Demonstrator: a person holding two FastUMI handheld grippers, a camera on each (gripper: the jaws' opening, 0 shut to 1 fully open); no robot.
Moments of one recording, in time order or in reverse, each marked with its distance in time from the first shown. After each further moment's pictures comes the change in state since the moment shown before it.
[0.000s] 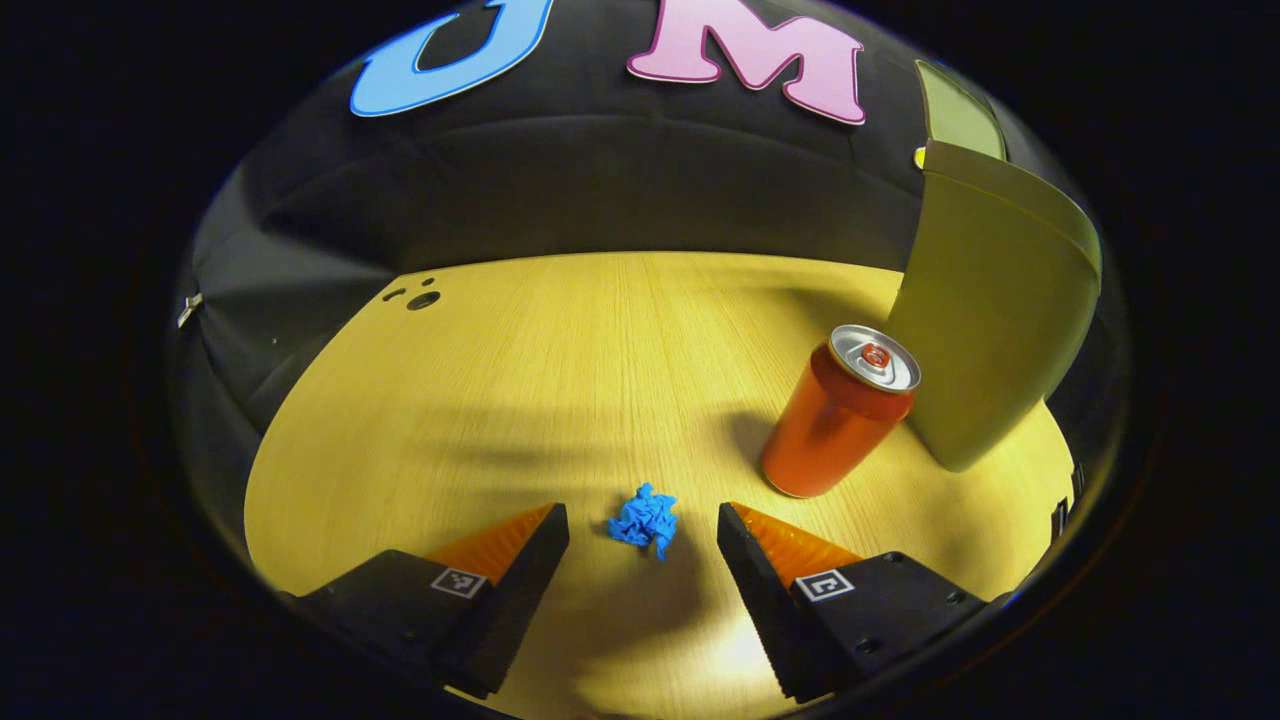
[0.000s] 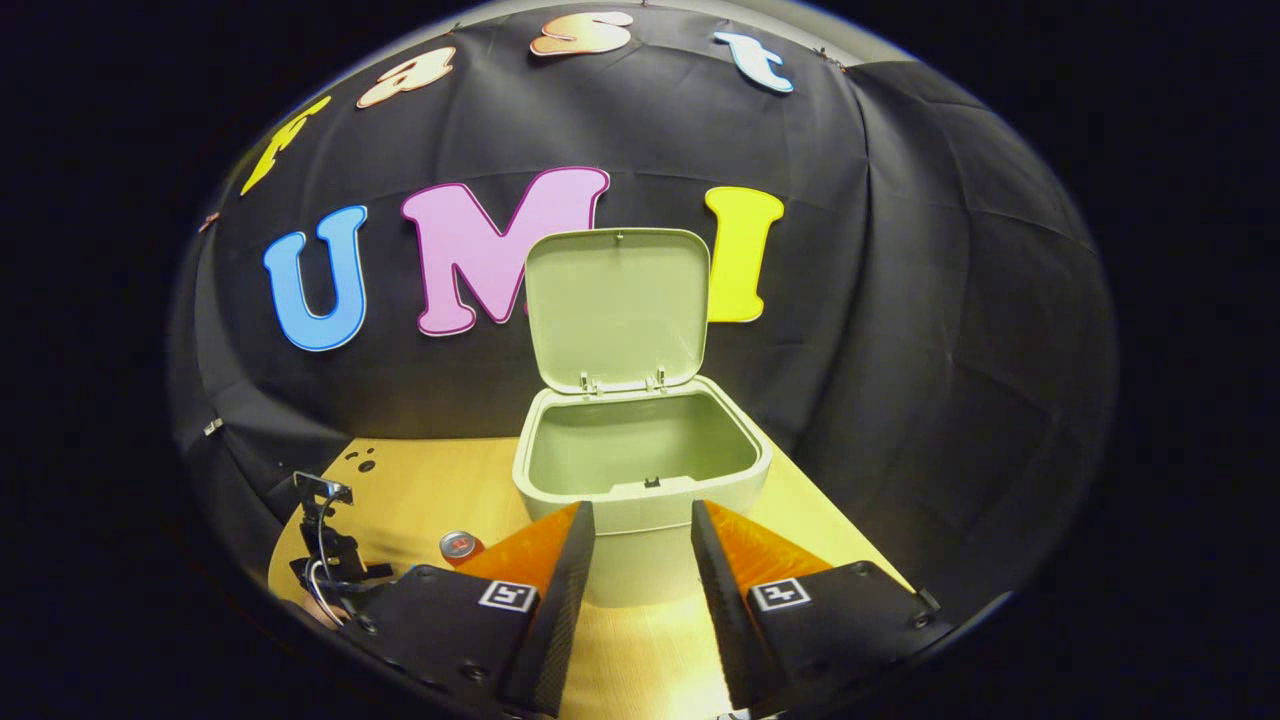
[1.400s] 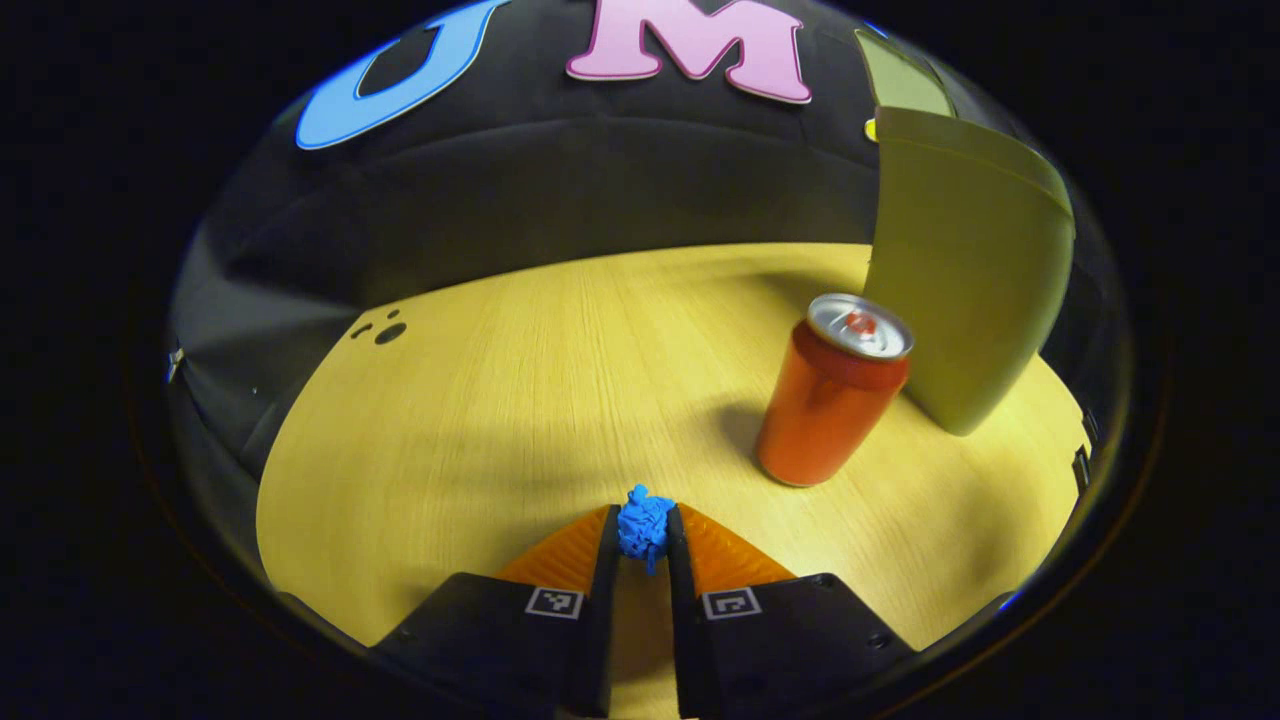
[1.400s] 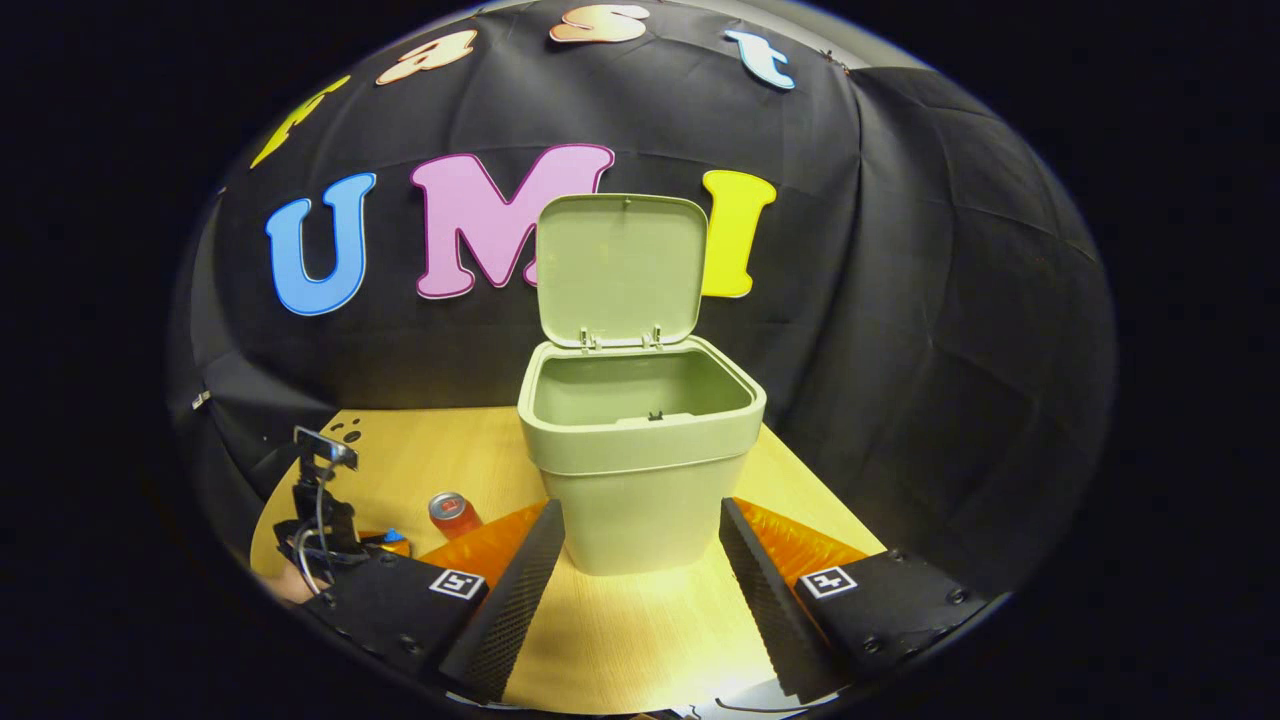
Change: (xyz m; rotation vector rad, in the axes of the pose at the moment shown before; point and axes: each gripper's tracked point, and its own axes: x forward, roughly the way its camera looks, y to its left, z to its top) left arm -0.008 -0.008 0.017 0.141 -0.046 -0.064; right arm -0.021 -0.002 -0.043 -0.033 0.043 -0.054
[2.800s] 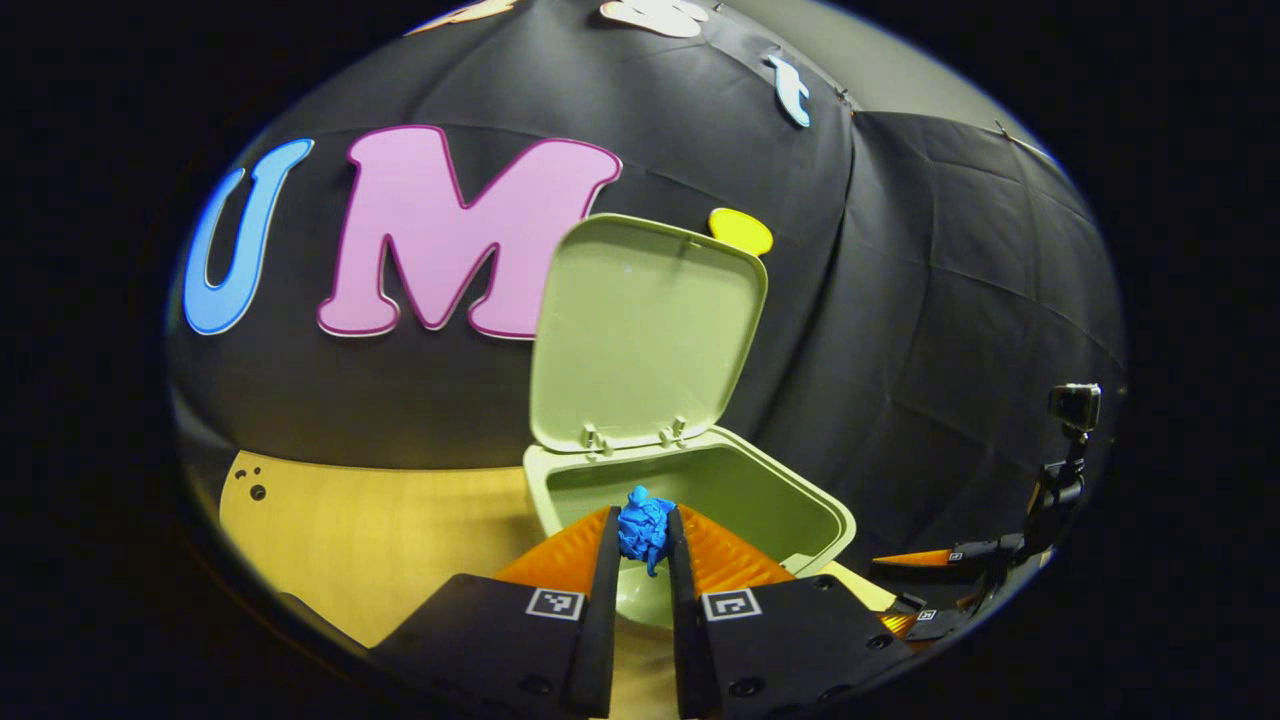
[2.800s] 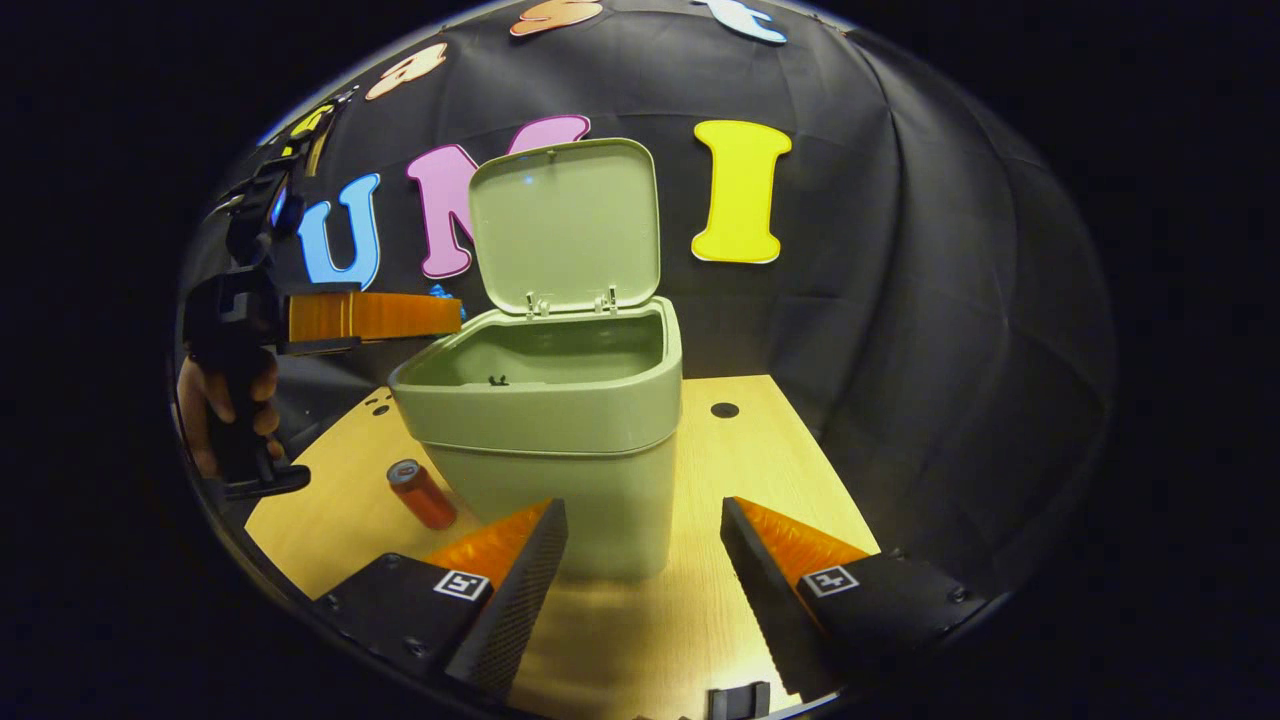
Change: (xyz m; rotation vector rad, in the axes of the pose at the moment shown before) left arm -0.094 -0.281 0.280 -0.052 -0.363 -0.346; right arm 0.086 -0.099 -0.026 -0.013 0.046 0.278
